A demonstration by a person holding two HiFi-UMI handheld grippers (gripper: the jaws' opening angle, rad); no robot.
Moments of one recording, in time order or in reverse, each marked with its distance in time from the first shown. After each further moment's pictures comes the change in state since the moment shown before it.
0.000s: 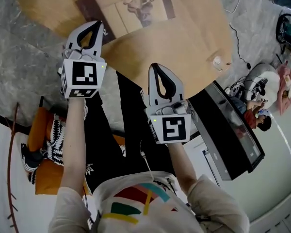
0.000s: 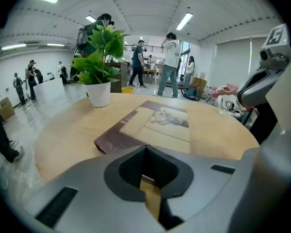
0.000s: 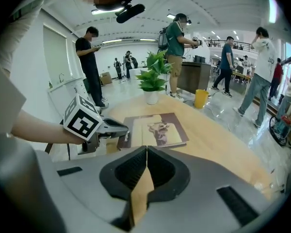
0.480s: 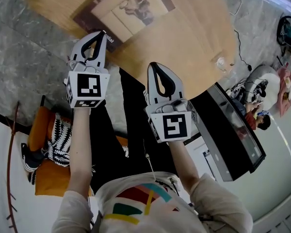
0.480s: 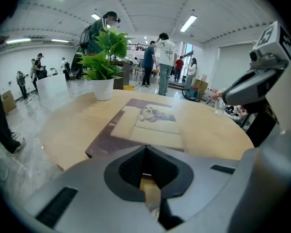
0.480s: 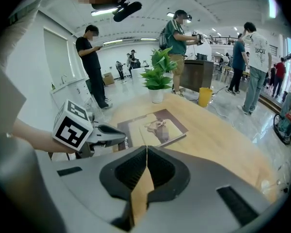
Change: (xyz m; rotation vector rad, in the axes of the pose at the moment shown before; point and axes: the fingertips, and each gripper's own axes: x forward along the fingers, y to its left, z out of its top) left arm -0.026 -0.015 -0.029 -0.043 0.004 -0.006; right arm 0.009 0.023 -0.002 0.003 -0.001 0.041
